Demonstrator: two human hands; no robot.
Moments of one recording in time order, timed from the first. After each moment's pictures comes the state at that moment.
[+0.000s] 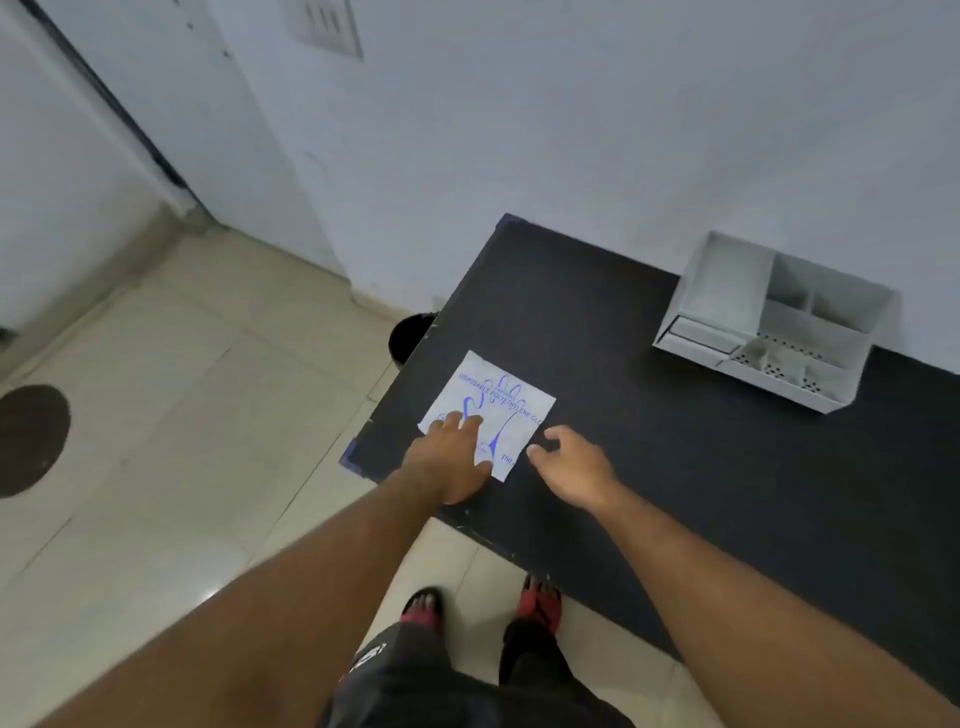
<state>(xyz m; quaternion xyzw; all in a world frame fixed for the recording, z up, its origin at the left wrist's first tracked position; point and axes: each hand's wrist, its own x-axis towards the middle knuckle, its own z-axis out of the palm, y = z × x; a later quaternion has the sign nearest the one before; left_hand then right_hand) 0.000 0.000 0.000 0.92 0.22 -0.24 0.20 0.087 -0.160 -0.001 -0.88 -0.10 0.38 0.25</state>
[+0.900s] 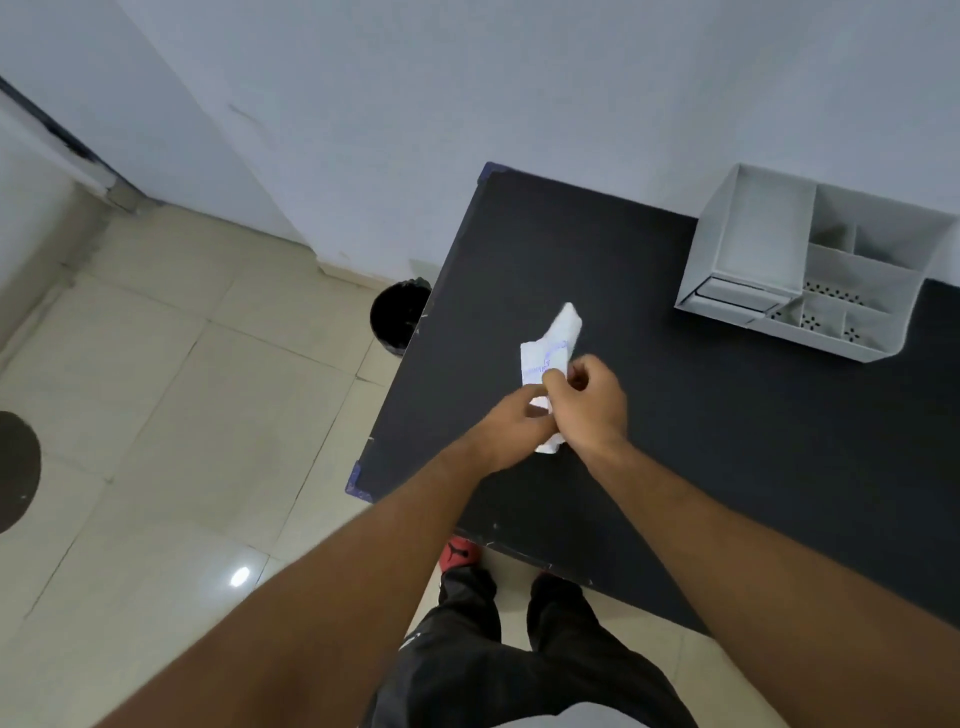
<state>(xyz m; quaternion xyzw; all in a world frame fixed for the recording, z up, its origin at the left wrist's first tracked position) 0.076 0.018 -0.019 0.72 0.21 -0.26 0.60 0.128 -0.090 -0.004 -0.85 0.08 0.20 0.48</state>
